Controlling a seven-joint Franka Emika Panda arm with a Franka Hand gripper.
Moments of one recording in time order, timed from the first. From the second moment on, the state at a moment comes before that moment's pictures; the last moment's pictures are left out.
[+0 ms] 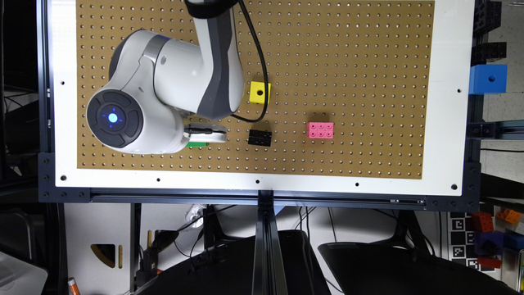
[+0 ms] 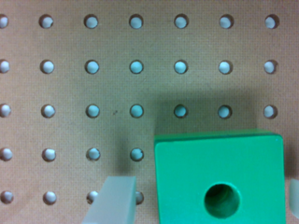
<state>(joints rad) -0.29 0.61 0.02 -1.87 -0.01 2.53 0.53</state>
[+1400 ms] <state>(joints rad) -0.29 0.61 0.03 -1.87 -0.01 2.52 0.53</state>
